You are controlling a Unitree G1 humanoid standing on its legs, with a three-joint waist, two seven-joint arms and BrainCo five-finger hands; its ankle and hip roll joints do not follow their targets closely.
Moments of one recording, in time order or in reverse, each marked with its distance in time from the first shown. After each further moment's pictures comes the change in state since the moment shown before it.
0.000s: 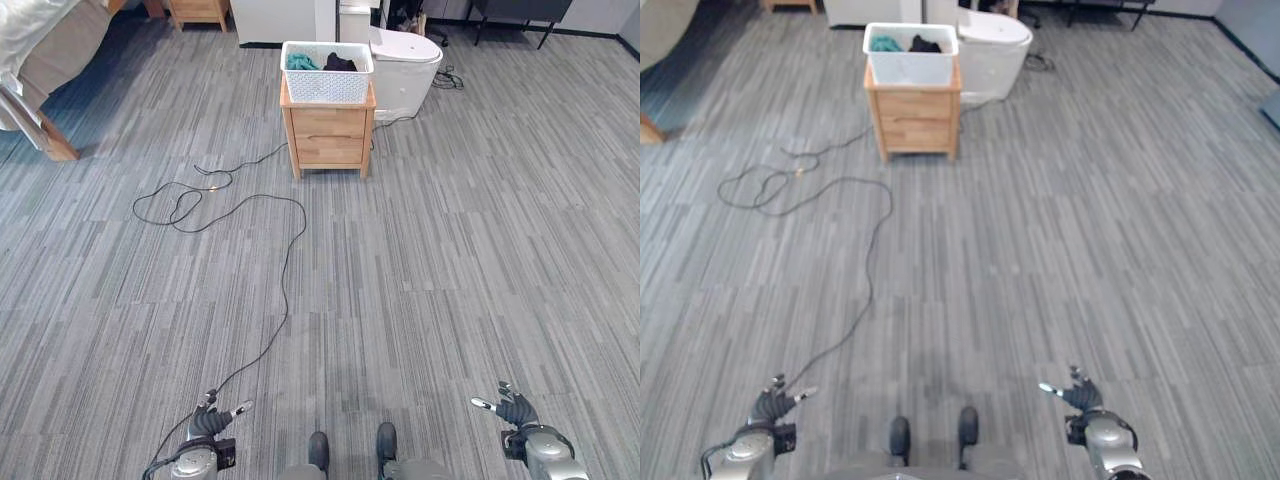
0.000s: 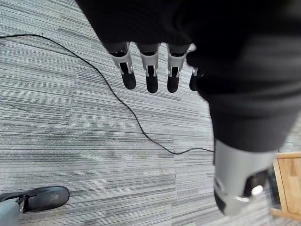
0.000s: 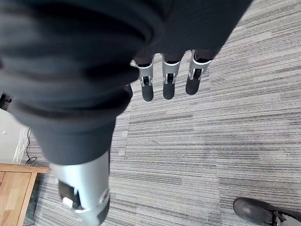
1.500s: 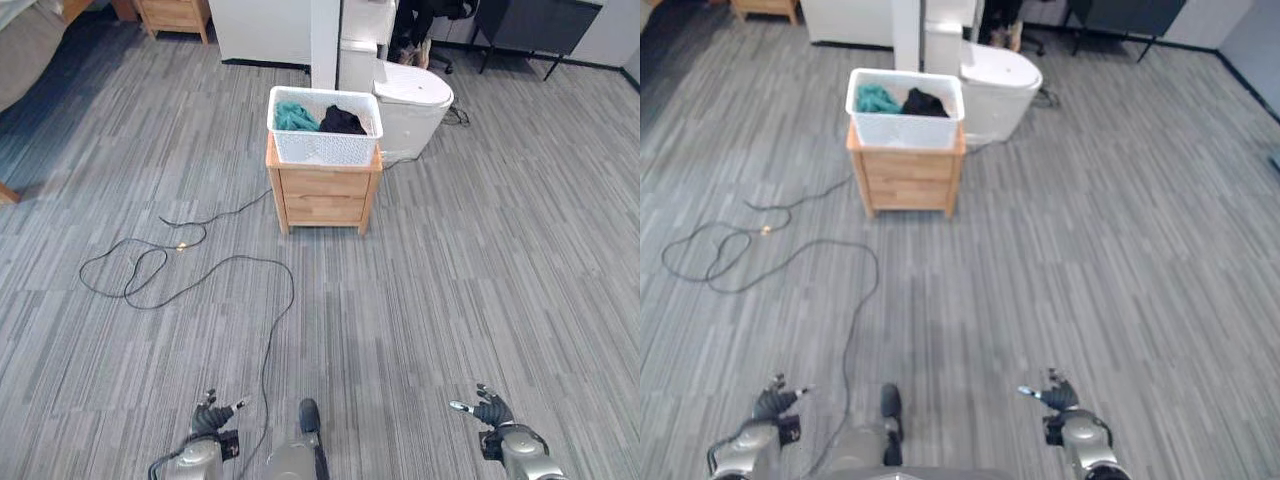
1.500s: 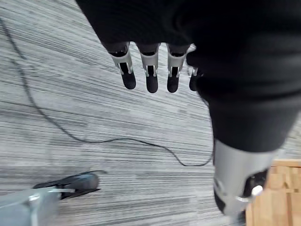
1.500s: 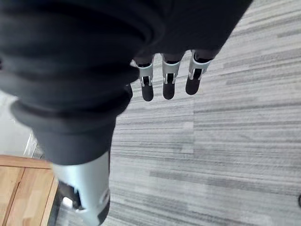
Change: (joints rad) left arm -0.101 0.002 -0.016 0.113 -0.029 -0.001 0.010; right arm -0.025 0.083 0.082 0.028 -0.011 0.008 -0.037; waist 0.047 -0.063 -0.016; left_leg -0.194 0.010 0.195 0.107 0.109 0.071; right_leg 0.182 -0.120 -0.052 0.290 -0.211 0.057
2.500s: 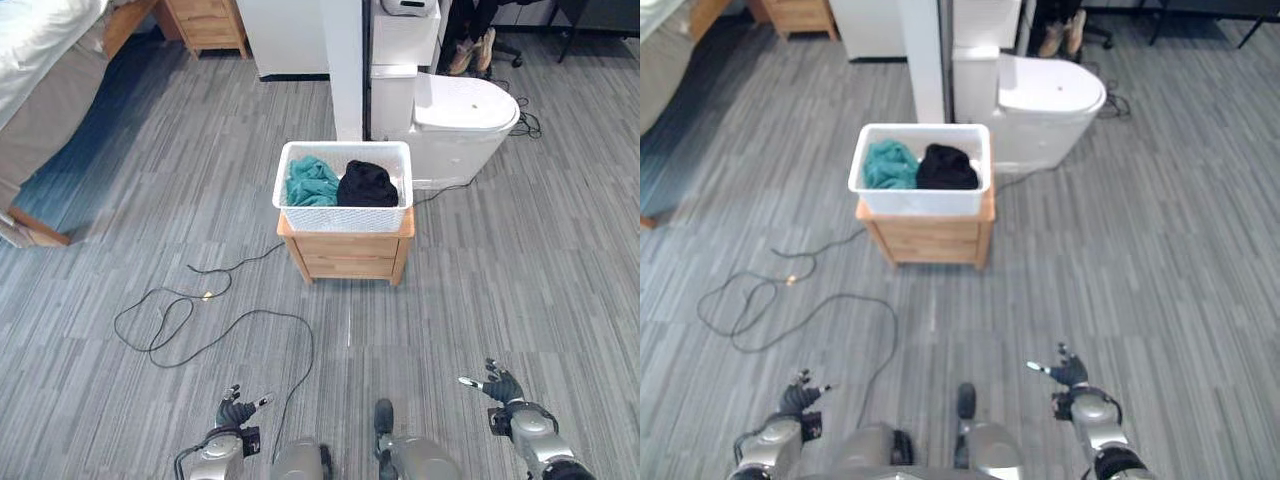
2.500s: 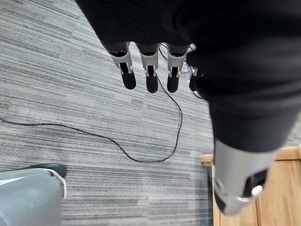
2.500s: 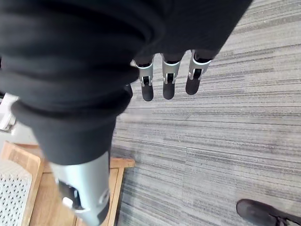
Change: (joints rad) left arm -0.031 -0.079 -0.045 0.026 0.038 0.001 -0.002; right arm -0.040 -0.073 -0.037 -0.045 0.011 -0.002 -0.003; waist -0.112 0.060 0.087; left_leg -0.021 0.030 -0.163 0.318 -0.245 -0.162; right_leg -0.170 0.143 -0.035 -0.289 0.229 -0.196
